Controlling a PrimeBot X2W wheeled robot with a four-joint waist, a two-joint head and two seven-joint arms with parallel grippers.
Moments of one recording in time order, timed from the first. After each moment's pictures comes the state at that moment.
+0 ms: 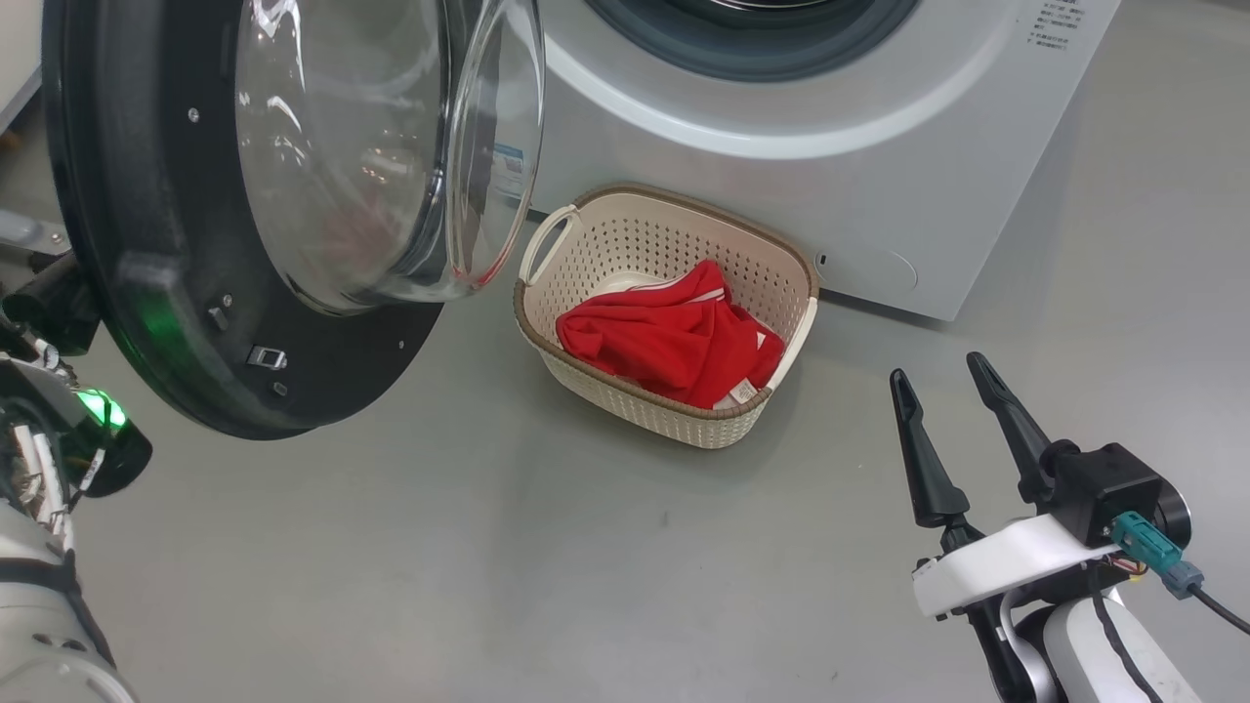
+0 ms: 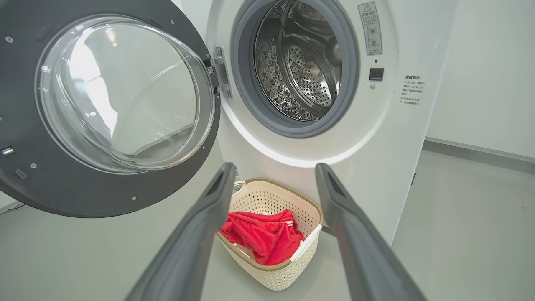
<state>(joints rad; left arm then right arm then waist) -0.93 0.14 0.78 1.03 -1.23 0.04 0.79 -0.05 -0.18 0.29 -0.01 0.35 0.06 -0.15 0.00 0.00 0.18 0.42</state>
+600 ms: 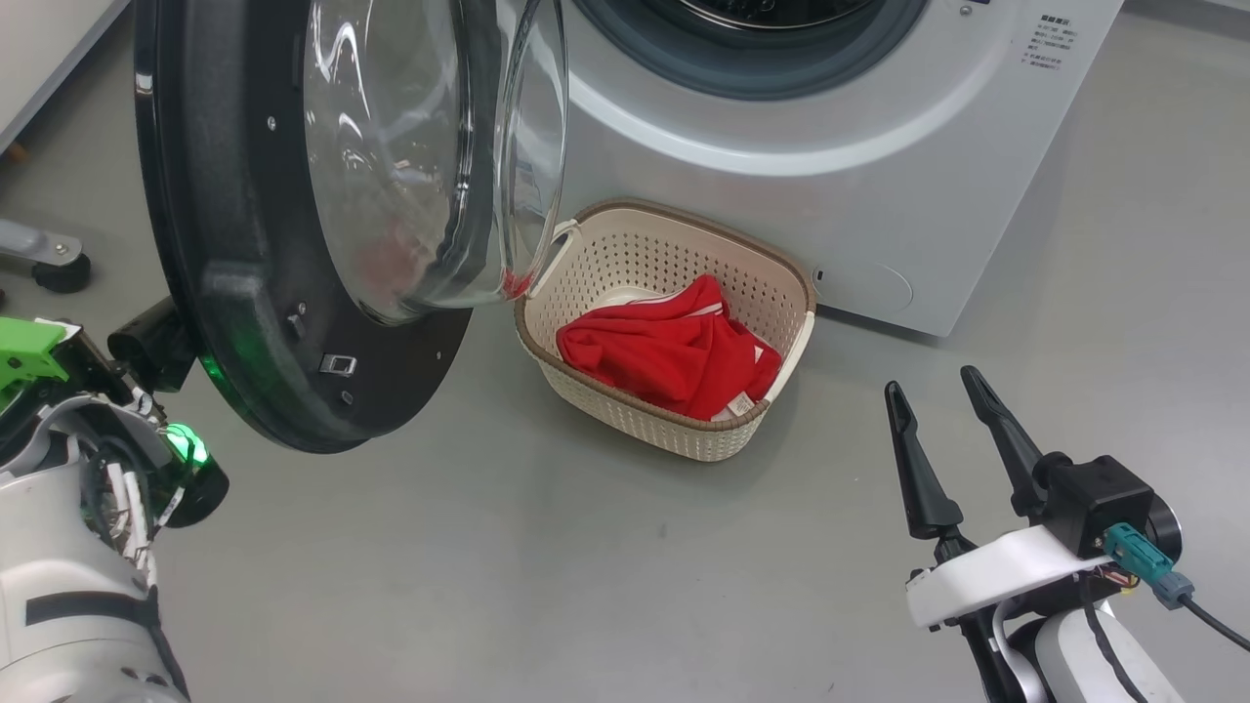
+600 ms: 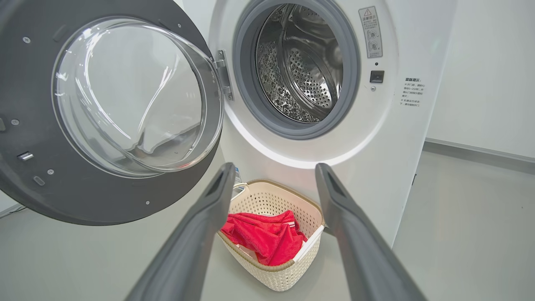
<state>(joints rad) -0.84 0.04 0.75 0.97 -1.24 0.00 0.88 -0.04 -0.17 0.30 0.00 0.36 0.05 -0.16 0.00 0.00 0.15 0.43</state>
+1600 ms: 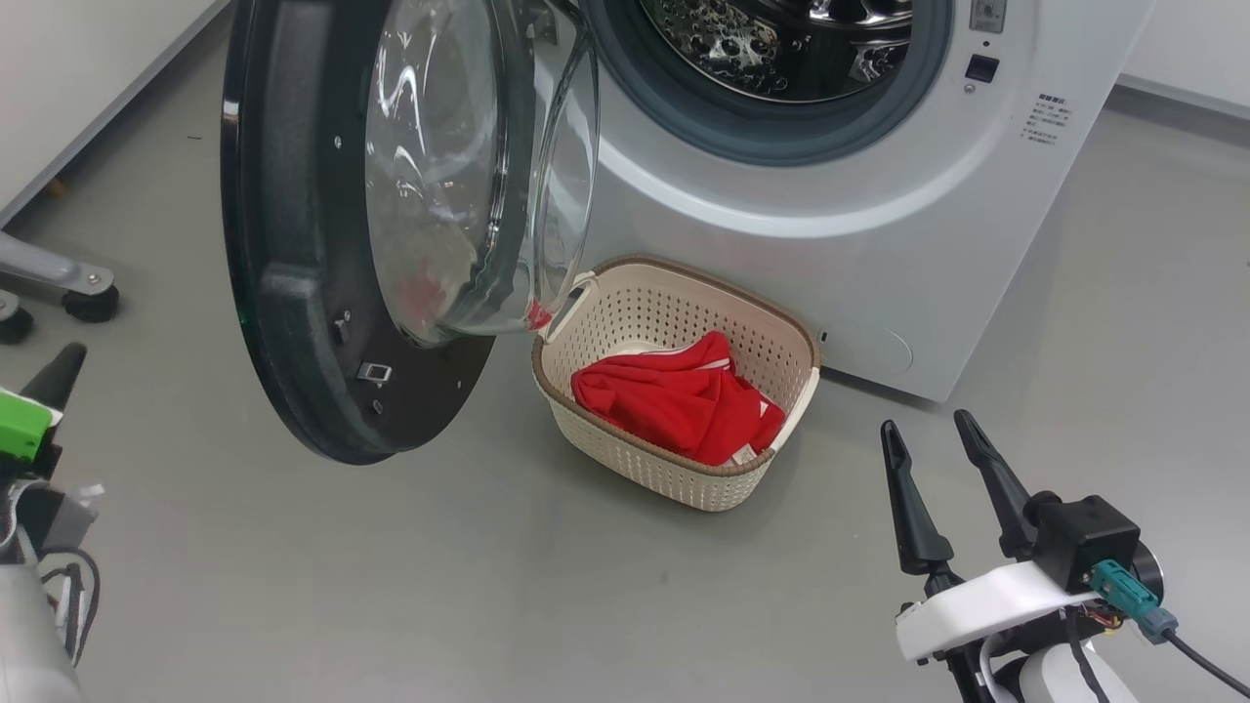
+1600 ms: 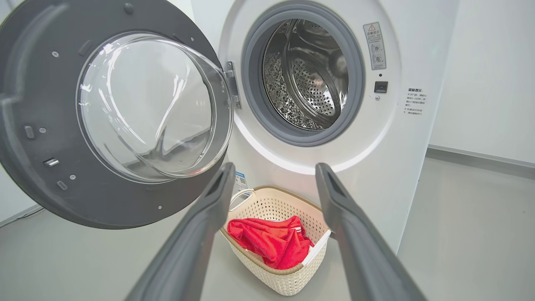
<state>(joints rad) -0.60 0.11 0.51 0.65 -0.89 -0.12 0.60 0.01 -0.13 0.29 0.05 0.38 0.04 -0.20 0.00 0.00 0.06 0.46</state>
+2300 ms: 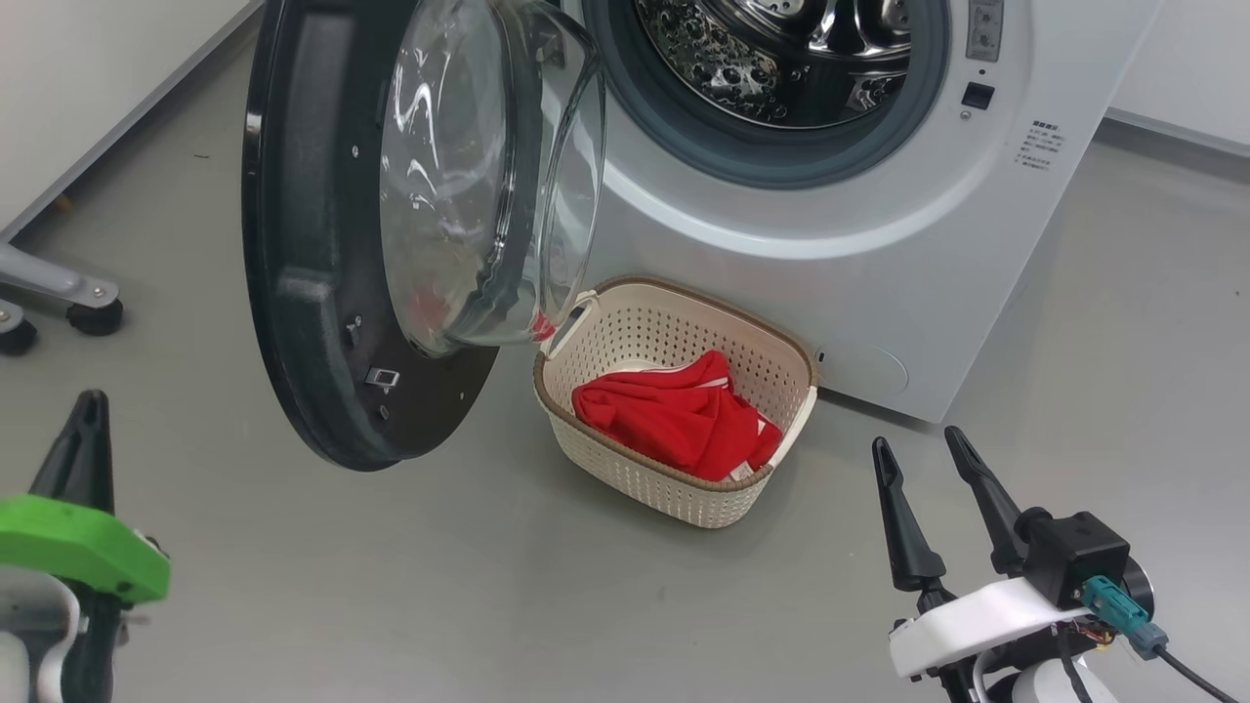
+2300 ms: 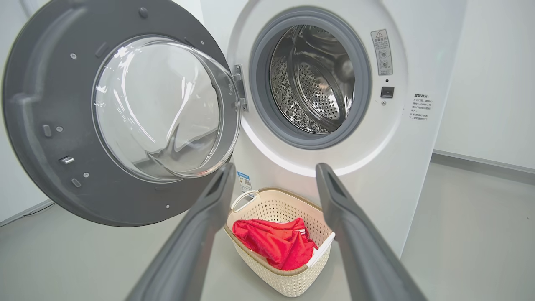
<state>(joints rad) -0.16 0.25 0.09 0.16 -0.59 -0.13 0.11 0.03 -0.12 0.31 0.06 0.38 0.04 -0.22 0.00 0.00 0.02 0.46</state>
